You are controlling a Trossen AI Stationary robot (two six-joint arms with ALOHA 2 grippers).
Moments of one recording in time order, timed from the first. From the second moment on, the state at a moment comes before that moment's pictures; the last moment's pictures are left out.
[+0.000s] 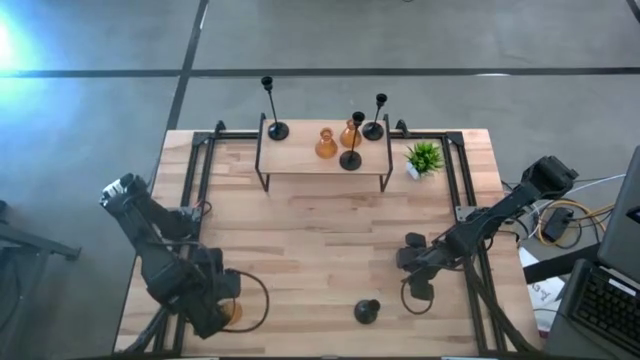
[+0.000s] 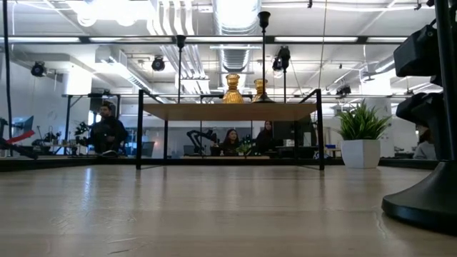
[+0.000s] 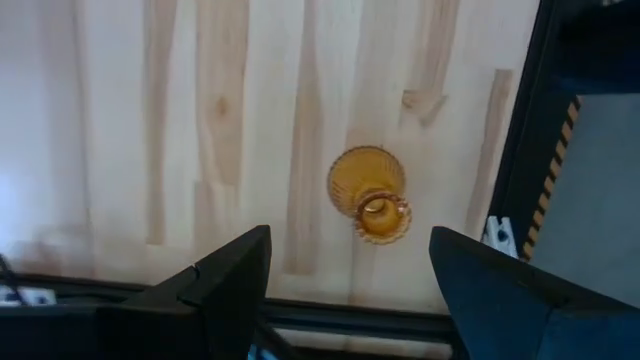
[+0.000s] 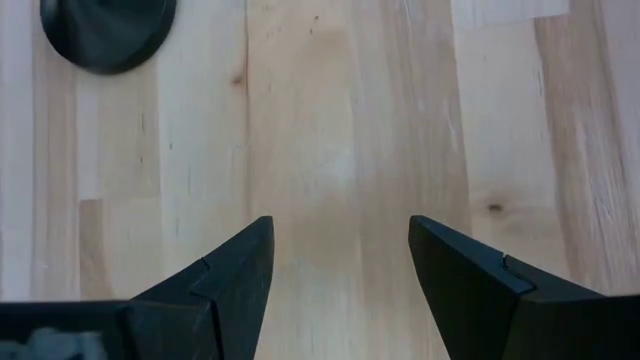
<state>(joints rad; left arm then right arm) -0.87 1.53 1.55 -1.45 -0.07 -0.98 0.58 1.30 0.56 -0.38 0.09 0.69</state>
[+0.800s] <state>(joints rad) -0.95 1.52 1.24 -1.18 -0.01 -1.11 0.58 1.30 0.56 -0.35 0.14 0.70</state>
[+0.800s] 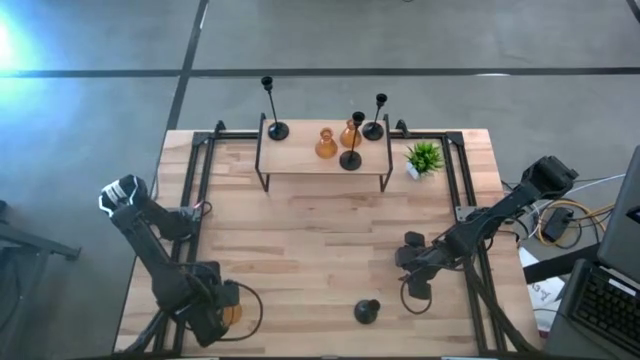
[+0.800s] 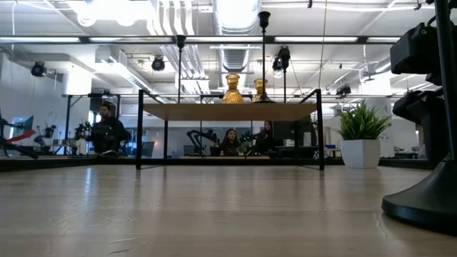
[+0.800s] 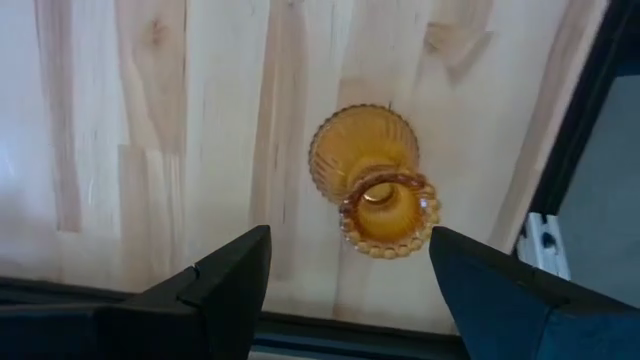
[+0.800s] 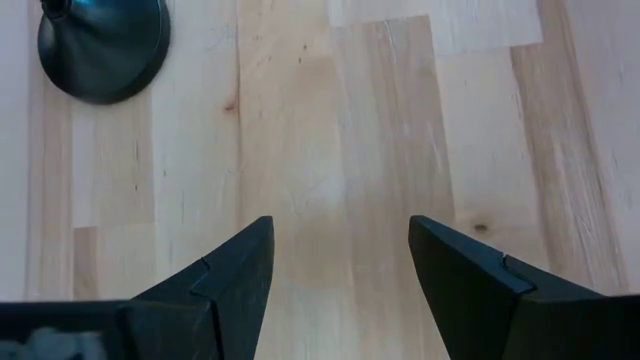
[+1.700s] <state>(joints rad) -0.93 1.52 1.11 -1.00 0.01 -1.20 0.58 1.30 0.56 -0.35 0.14 0.70</state>
